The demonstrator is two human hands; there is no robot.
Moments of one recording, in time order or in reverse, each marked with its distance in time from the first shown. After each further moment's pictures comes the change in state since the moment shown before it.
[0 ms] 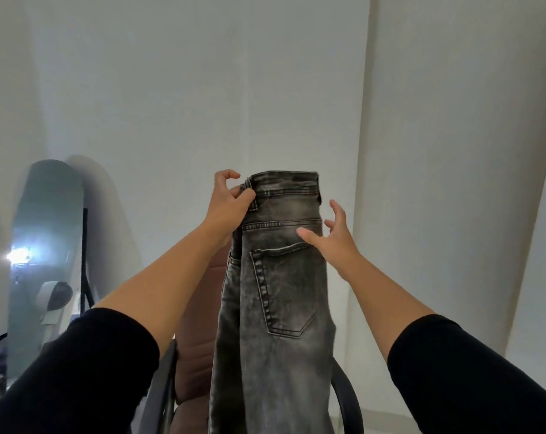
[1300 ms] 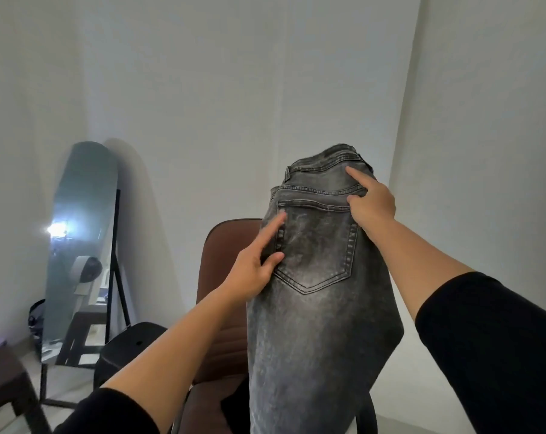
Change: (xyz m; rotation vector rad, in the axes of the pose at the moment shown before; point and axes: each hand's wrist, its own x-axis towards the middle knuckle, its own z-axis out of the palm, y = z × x) left_hand -0.074 -0.079 -0.023 0.334 -0.237 0.266; right_hand 0.050 -0.036 0.005 -0.358 0.249 -0.167
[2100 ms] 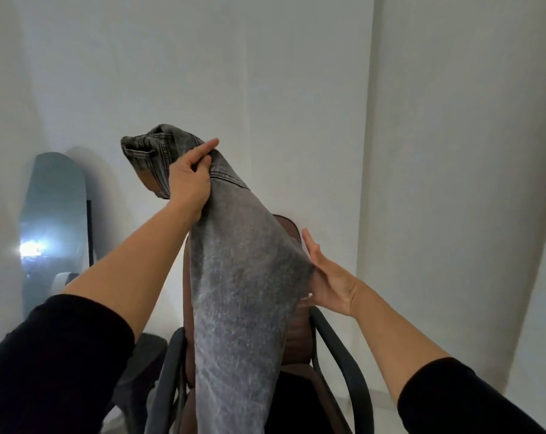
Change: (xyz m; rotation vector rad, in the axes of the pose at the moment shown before) left_hand 0.108 0.031 -0.058 -0.162 0.472 -0.143; right_hand -0.096 0.079 0.021 0.934 -0.889 0.457
